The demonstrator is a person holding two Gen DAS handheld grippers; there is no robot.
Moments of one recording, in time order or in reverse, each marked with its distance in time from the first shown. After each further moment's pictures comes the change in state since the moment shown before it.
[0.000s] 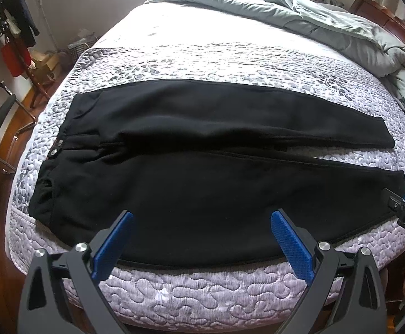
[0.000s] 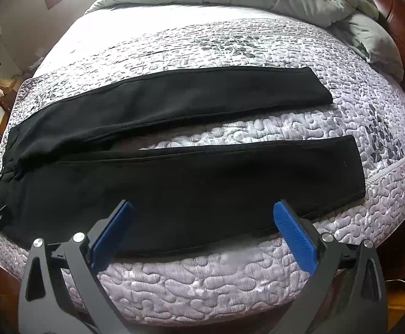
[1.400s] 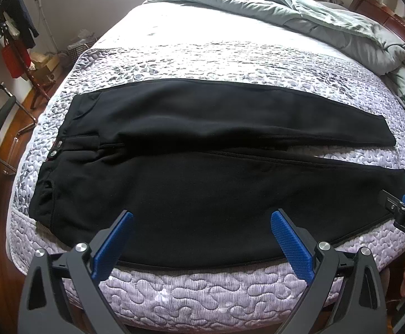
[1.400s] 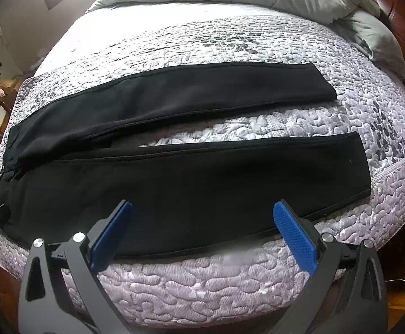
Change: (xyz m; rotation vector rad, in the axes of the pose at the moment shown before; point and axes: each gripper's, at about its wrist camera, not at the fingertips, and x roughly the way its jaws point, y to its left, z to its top) left arm 0.002 -0.003 0.001 0.006 0.005 0.004; right arm 0.007 0.001 -0.003 0.002 0.000 0.011
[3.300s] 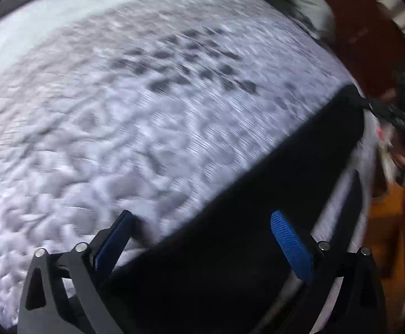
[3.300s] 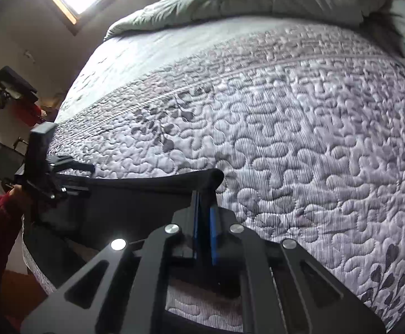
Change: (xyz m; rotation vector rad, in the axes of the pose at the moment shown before) left arm 0.228 -0.261 0.238 0.637 0.336 -0.658; right arm 0.082 -0.270 0.209 -0.042 -0.001 0.361
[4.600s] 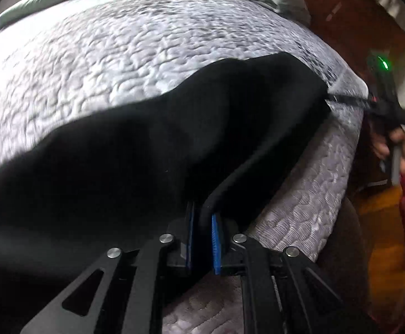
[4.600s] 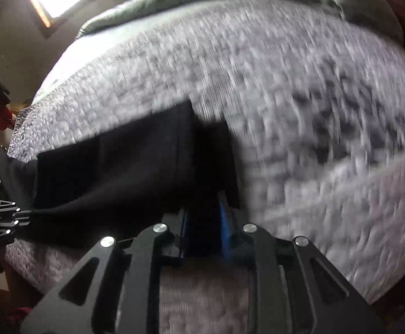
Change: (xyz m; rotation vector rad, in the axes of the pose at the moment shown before) left arm 0.006 -0.167 -0.243 -0.062 -0.171 0.153; right arm -0.040 0.012 -0.234 0.114 -0.038 -0.209
